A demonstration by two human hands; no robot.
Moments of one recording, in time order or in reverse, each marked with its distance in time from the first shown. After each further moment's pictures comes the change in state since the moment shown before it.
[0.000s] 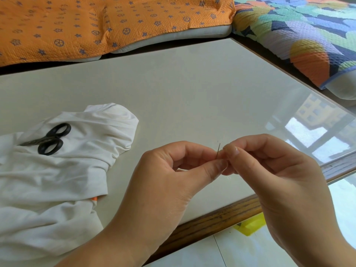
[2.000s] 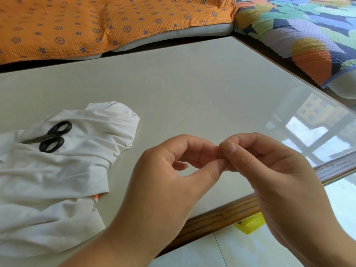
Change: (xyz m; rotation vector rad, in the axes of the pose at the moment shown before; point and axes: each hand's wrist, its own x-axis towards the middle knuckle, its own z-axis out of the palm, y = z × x) left_hand -0.004 0.000 -0.002 0.279 0.054 0.152; right_hand 0.004 0.003 -0.002 0.014 -0.114 0.087
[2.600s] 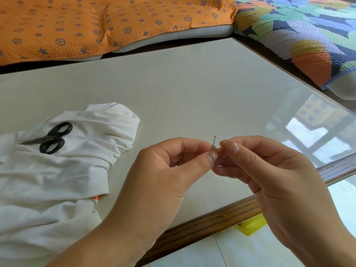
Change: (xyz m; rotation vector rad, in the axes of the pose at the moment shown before) left_hand 0.007 -0.012 -0.005 -0.270 -0.031 -0.150; right_hand 0.002 -0.002 -0.001 0.124 0.015 0.062
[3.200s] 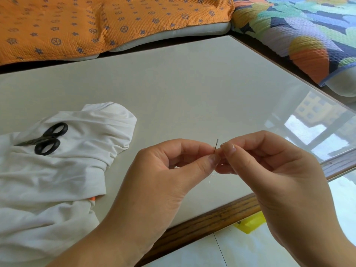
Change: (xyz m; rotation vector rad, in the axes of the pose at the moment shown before) left_hand -0.003 0.008 0.004 -0.036 -0.032 -0.012; right_hand -0.006 0.001 0.003 -0.192 0.103 -0.135
